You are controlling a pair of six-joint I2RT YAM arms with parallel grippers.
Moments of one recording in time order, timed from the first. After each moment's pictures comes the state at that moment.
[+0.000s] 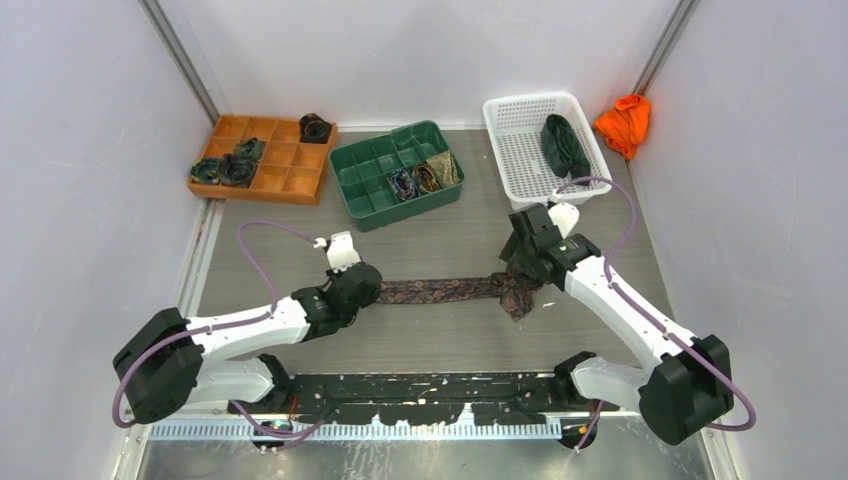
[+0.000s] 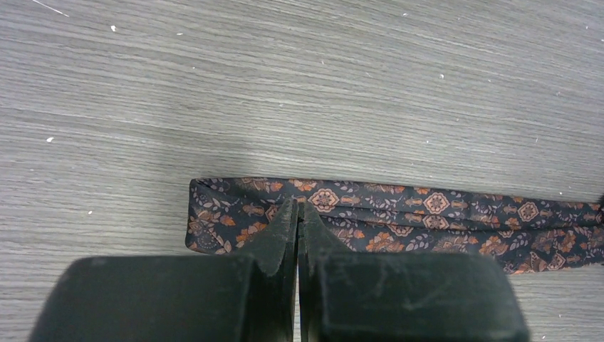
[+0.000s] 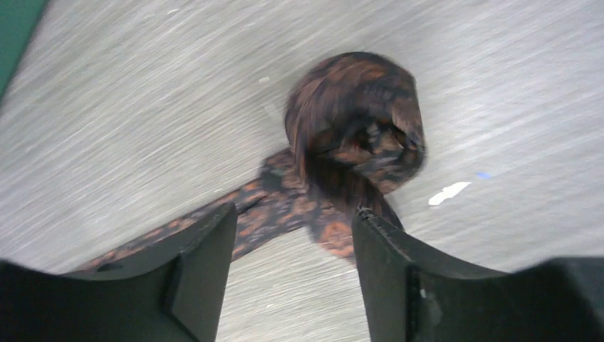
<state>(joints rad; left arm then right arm) -0.91 1.19 0.52 -0.12 -0.67 -0.89 0.47 1.14 0.86 -0.67 0.32 0.85</state>
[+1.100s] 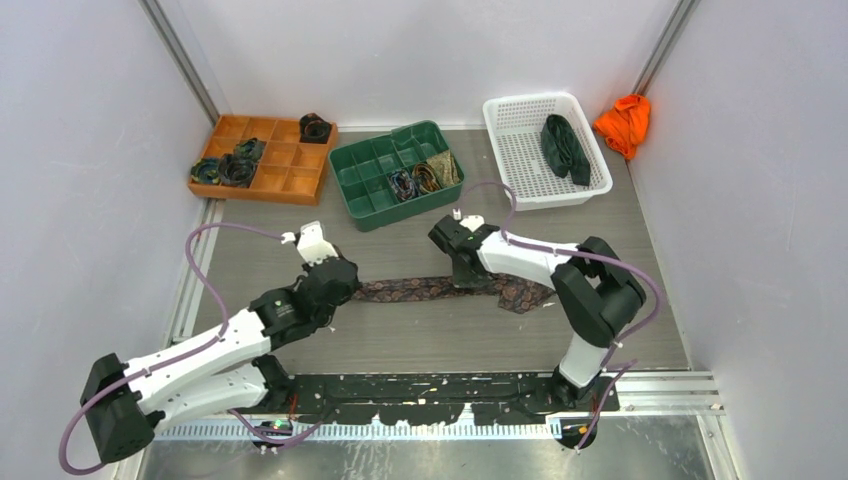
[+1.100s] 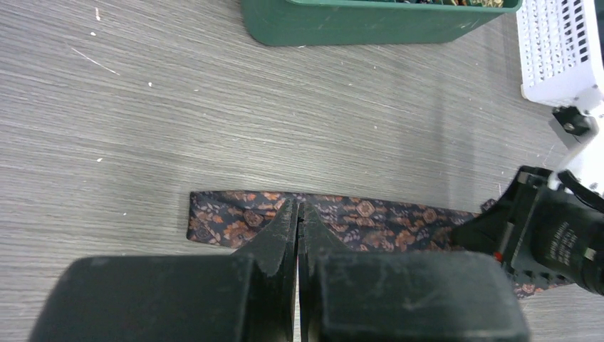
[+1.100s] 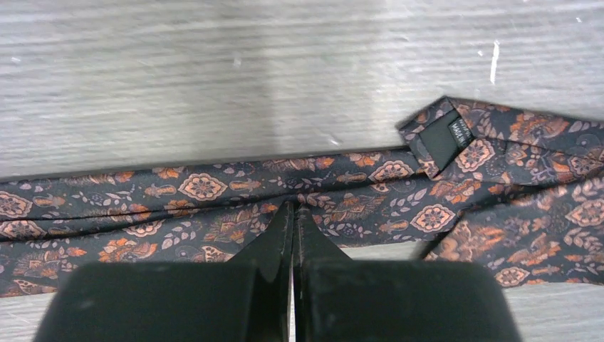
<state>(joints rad) -0.90 0.91 0.60 -0.32 -0.71 -0.92 0.74 1.70 1.02 -0.64 0.33 0.70</state>
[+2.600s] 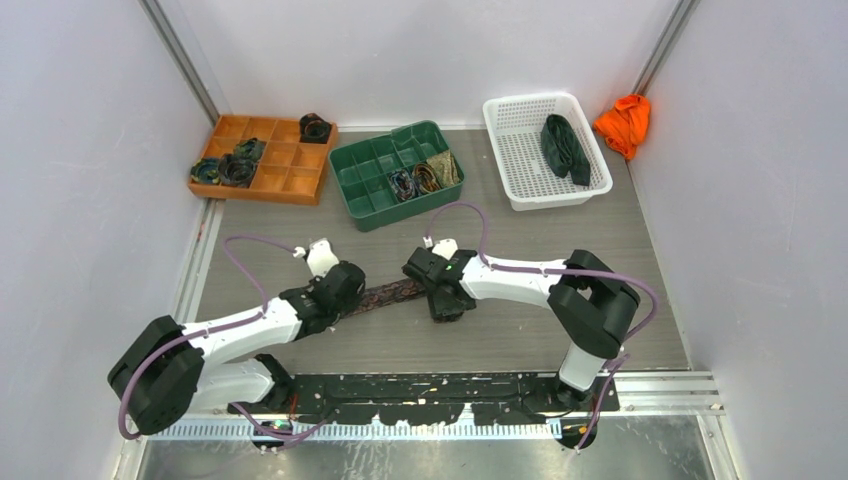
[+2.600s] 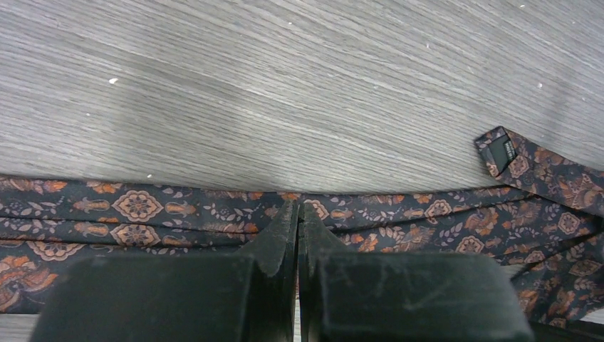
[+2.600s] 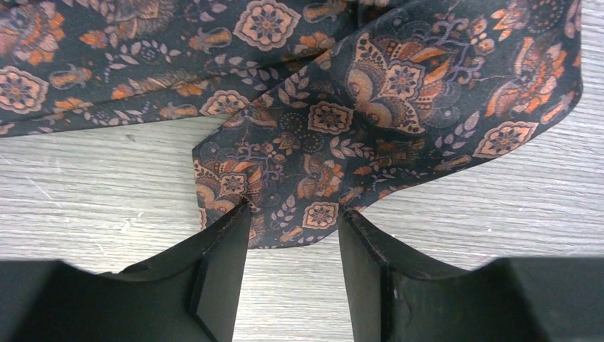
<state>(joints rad) -0.77 1.16 0.45 -0.19 -0.54 -1.02 0.99 1.70 1.02 -0.68 0.33 0.75</state>
